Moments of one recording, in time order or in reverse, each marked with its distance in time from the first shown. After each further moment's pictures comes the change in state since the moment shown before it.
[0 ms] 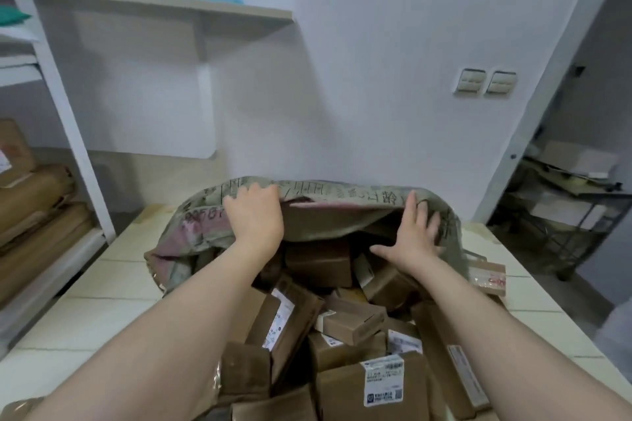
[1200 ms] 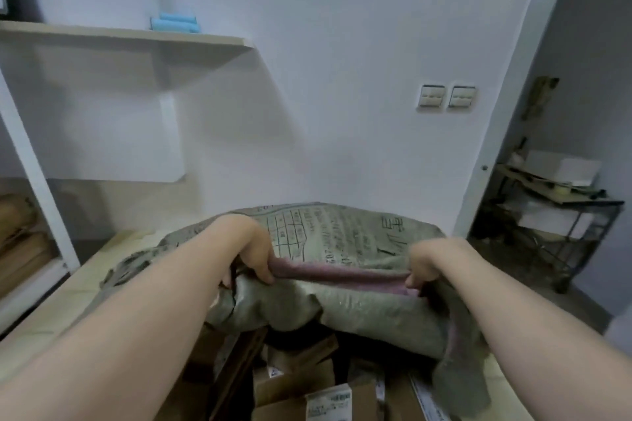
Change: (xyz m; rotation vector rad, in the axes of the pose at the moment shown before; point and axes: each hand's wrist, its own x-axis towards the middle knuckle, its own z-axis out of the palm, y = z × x) left_hand 0.007 0.086 -0.044 0.219 -1.110 0.314; right_hand 0.049 0.083 -0.088 -0.887 -0.556 -0.115
